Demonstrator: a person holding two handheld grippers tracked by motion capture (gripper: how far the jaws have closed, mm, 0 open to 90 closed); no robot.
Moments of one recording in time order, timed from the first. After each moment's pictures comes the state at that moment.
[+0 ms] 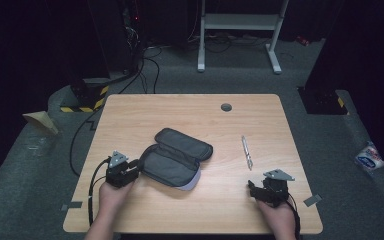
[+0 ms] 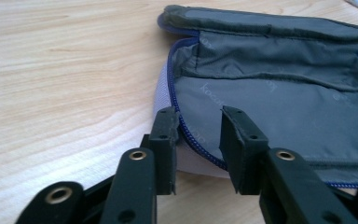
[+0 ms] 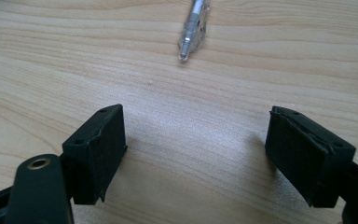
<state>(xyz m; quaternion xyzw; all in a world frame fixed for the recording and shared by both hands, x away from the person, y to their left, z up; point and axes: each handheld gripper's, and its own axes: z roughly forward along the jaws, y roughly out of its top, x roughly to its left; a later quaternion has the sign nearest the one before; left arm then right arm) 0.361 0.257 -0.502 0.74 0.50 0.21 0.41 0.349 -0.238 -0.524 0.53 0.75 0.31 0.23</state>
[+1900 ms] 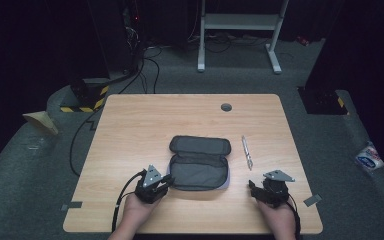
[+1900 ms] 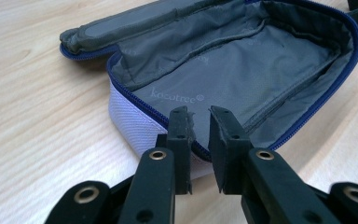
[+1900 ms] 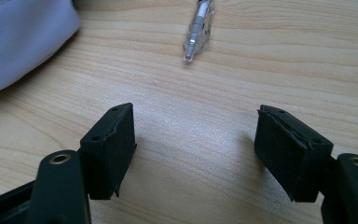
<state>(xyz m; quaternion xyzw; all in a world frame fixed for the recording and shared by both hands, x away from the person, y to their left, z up) 0.329 0.161 -0.500 0.80 0.37 0.19 0.43 0.346 -0.238 -0.523 0.53 0.75 0.32 0.23</state>
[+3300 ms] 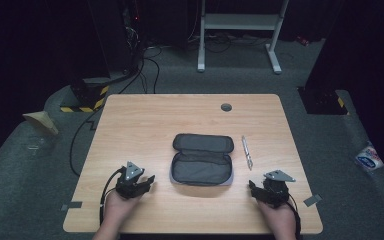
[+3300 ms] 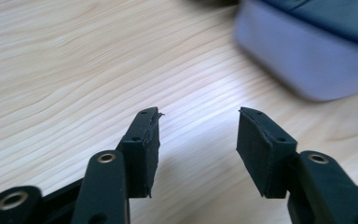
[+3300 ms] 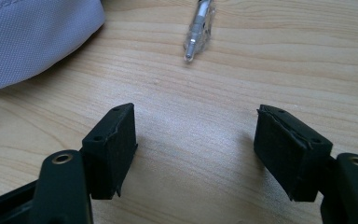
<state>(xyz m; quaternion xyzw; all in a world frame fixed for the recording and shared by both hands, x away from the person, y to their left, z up) 0.342 0.230 -0.518 0.78 0.46 0.23 0.35 0.346 -0.239 -0.523 0.53 0.75 0.32 0.23</state>
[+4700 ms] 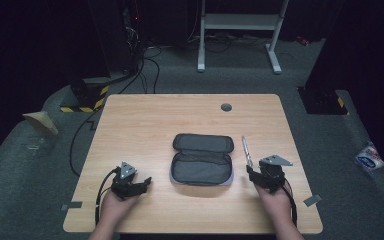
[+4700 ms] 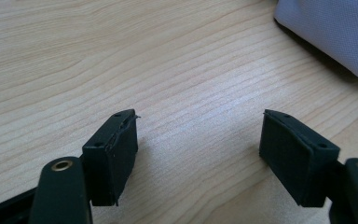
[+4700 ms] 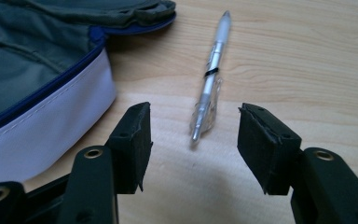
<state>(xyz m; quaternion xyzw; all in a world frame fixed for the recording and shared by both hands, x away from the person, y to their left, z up) 0.346 0.242 -0.528 0.77 0.48 0.22 0.35 0.384 -0.227 -0.499 0.52 0.75 0.35 0.23</state>
